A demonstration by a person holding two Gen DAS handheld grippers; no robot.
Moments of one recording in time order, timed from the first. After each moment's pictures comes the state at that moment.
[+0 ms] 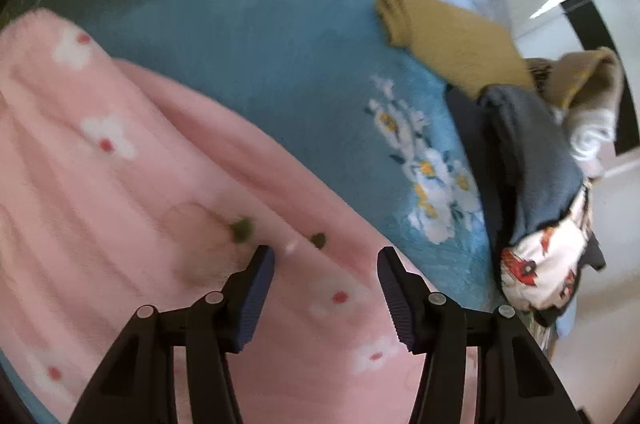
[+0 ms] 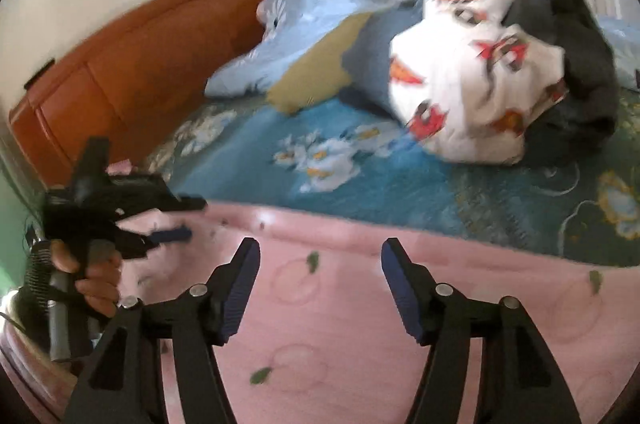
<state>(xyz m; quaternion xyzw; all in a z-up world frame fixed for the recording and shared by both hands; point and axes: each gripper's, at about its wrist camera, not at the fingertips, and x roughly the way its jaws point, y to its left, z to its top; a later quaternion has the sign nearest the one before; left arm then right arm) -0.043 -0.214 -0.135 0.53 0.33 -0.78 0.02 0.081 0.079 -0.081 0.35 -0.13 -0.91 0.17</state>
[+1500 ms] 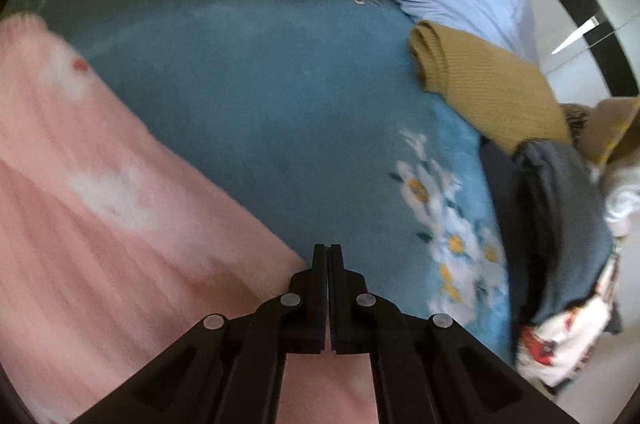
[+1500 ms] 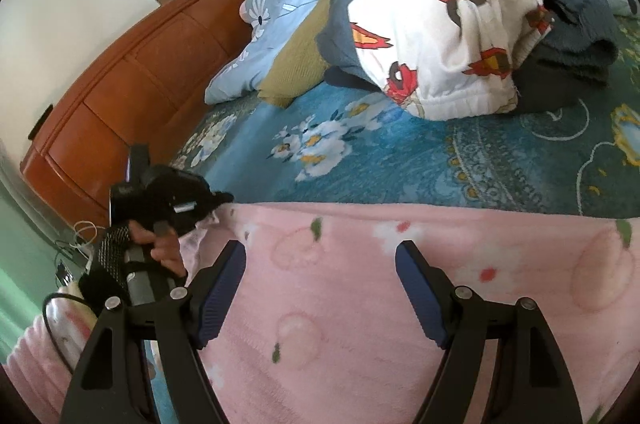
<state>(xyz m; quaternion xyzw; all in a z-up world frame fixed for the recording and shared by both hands) -0.073 -0.228 -0.144 0.48 0.35 -0.80 0.07 0.062 0.102 -0.109 0.40 -0.23 -0.87 0.19</state>
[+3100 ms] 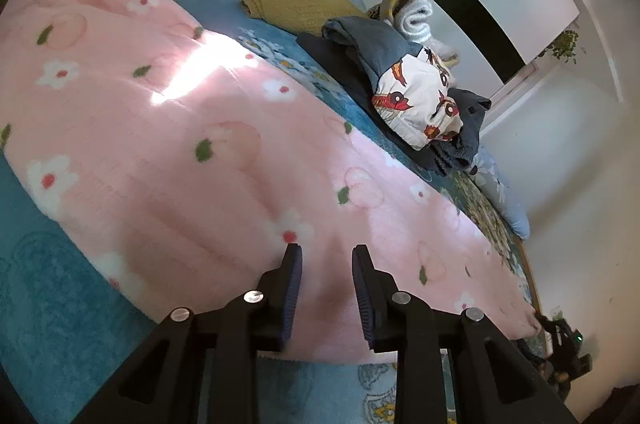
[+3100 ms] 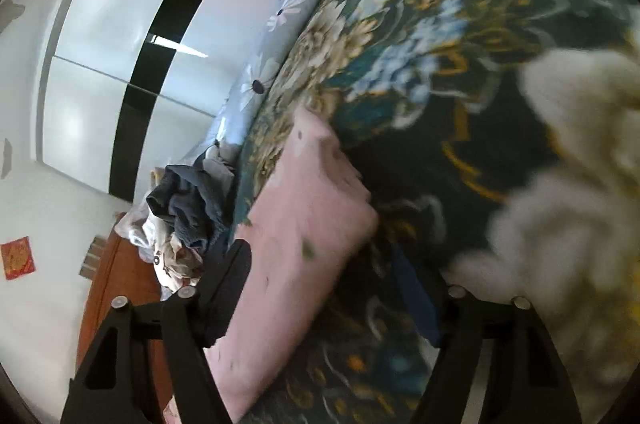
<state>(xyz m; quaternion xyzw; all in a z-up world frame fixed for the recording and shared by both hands) 0.173 -0.130 -0.129 0.40 0.28 -0.86 -0.17 0.348 0.470 -0.141 0.23 -0.54 -0.80 -0.12</state>
